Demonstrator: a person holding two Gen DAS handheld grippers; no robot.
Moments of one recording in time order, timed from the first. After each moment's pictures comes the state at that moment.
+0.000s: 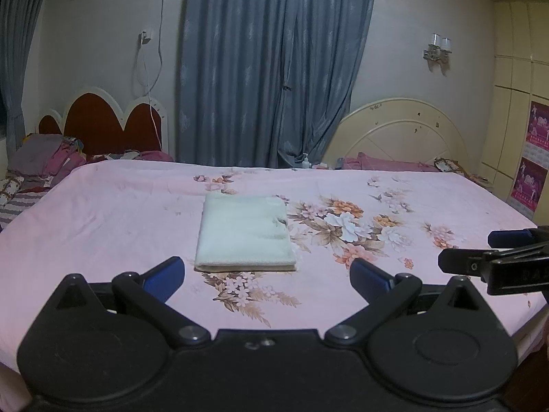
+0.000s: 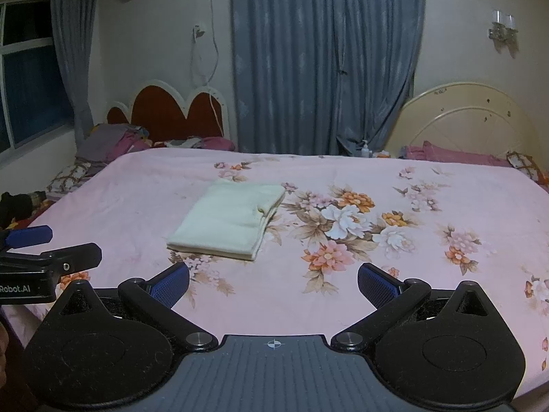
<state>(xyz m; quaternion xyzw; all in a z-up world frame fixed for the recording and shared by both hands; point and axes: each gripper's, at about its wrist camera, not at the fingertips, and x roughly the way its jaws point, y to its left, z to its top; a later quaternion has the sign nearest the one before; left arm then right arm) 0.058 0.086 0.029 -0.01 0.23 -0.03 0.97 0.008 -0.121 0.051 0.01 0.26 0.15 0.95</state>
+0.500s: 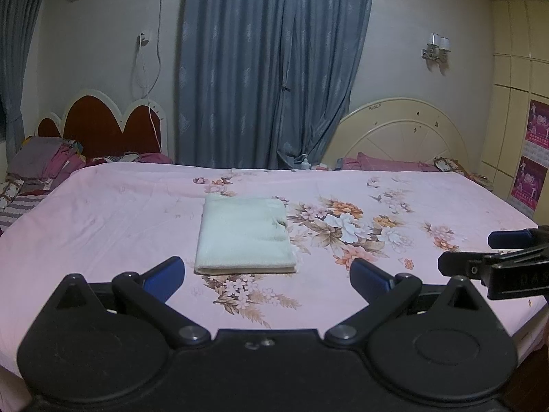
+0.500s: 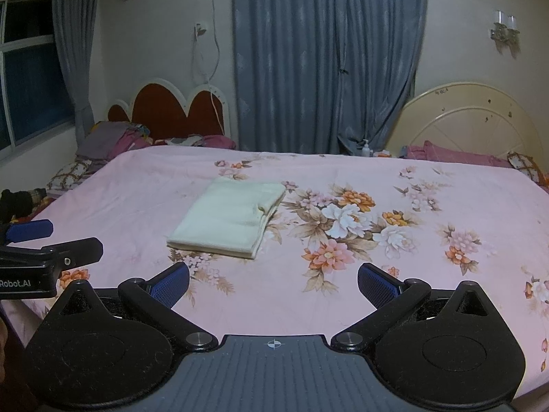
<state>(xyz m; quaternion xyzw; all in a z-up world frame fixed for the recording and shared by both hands) 0.059 0.086 0.029 -0.01 0.23 -0.03 0.97 0.009 -0.121 0.050 0.01 0.26 0.16 0.95</state>
